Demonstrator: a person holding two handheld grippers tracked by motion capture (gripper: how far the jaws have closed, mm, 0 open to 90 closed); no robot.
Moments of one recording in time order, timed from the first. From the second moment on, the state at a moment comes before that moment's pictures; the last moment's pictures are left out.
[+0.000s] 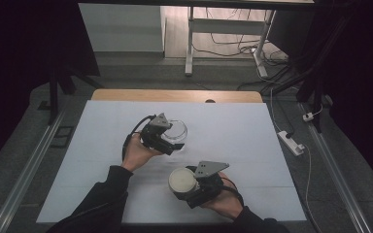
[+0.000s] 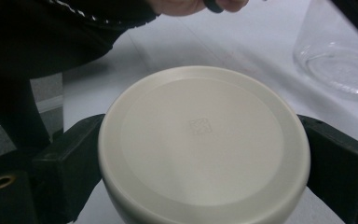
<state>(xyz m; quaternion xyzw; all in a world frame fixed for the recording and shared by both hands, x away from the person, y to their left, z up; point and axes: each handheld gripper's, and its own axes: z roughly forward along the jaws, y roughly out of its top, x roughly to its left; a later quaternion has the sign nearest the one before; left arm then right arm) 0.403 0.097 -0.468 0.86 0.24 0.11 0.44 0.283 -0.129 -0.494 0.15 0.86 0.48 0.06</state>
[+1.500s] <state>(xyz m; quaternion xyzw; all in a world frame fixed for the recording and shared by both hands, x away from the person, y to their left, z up) 0.446 0.086 -0.506 0.85 0.29 0.14 0.41 0.308 -0.100 -0.540 0.18 0.90 0.39 0.08</state>
